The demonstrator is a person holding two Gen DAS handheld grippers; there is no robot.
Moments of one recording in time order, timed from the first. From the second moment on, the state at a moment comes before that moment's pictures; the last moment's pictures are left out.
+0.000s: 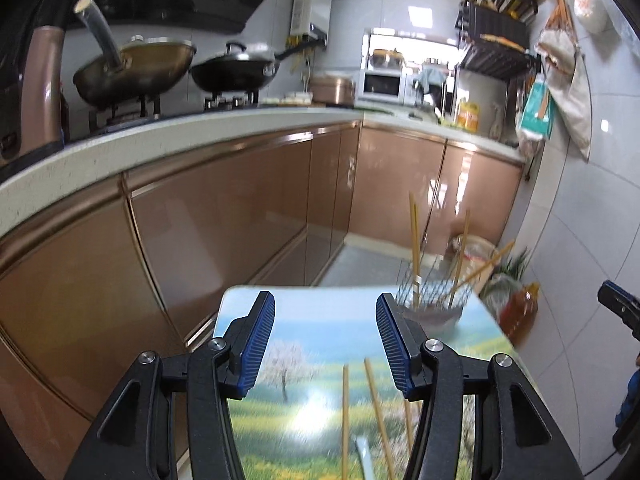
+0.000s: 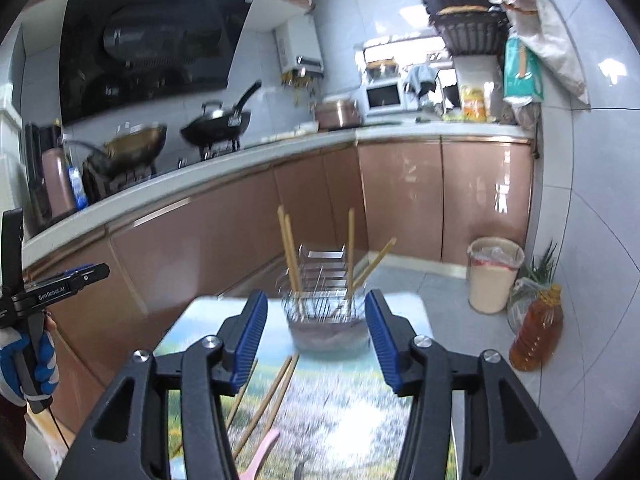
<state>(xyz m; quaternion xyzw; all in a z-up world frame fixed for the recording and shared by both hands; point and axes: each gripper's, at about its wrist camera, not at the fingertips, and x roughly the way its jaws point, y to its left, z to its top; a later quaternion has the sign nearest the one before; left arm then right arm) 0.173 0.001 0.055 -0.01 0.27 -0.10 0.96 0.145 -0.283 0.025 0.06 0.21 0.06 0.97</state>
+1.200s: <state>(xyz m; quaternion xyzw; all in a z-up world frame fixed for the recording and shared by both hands) 0.293 -0.057 -0.151 0.04 0.55 -0.17 0.81 0.290 -0.196 -0.156 0.06 0.49 0.16 0.85</state>
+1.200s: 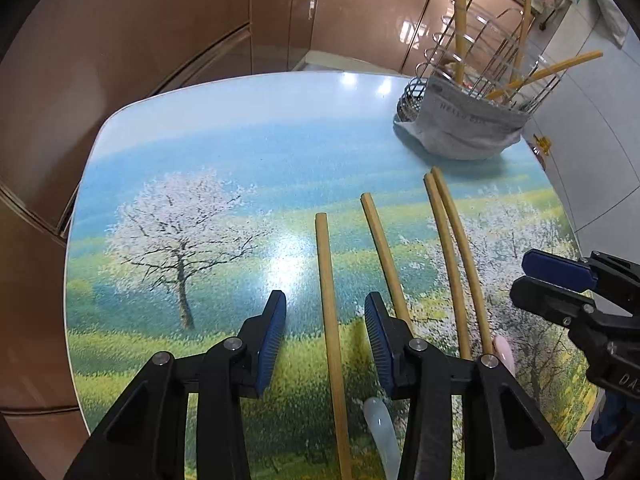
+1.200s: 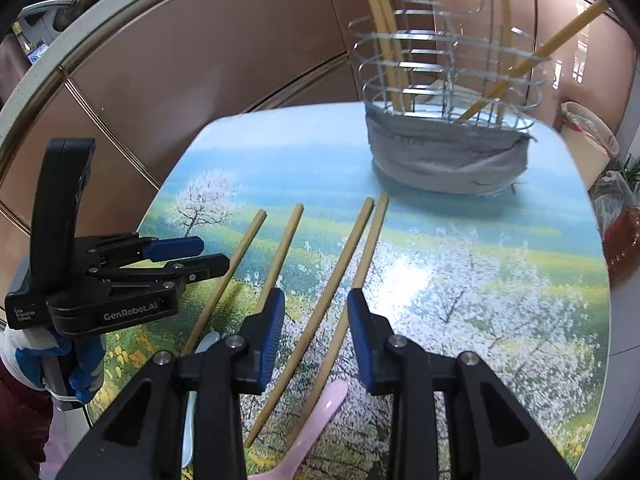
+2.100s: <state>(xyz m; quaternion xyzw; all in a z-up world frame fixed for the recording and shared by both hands) 0.300 -0.055 -0.167 0.06 0.55 -0.19 0.81 0.336 -0.159 -0.198 0.04 0.53 0.16 0.83</state>
